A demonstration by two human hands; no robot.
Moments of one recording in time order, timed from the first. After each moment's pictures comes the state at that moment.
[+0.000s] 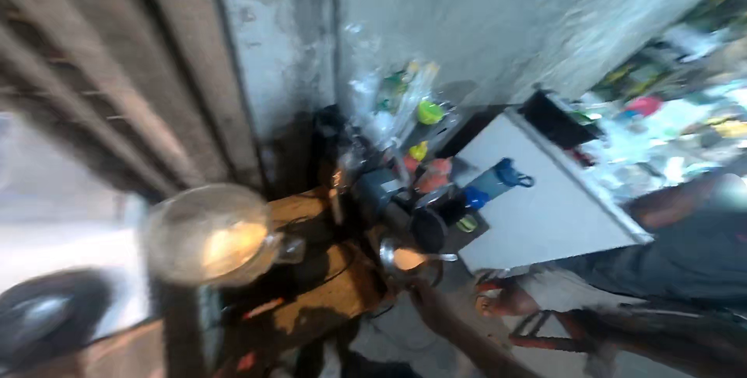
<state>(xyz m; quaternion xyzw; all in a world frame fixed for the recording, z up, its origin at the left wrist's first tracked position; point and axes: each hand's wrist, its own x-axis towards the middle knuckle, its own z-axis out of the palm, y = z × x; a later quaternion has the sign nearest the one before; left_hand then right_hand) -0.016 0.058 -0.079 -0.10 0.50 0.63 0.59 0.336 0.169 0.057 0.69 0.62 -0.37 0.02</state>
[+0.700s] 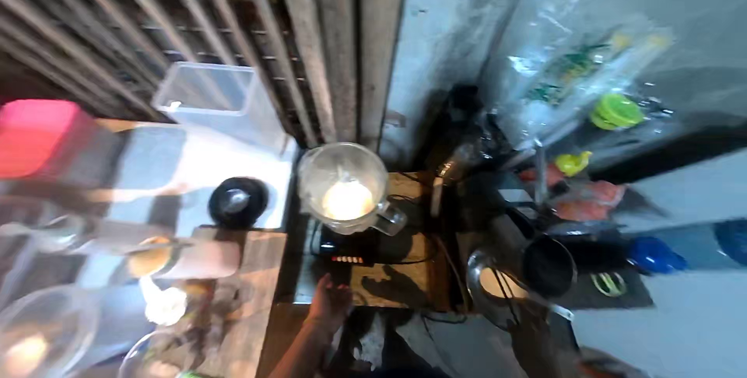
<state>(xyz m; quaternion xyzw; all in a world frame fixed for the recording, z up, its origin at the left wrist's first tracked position) 0.012 0.114 -0.040 -0.28 0.57 0.54 0.55 0.413 0.182 -0.047 0.75 0.62 -0.21 0.09</state>
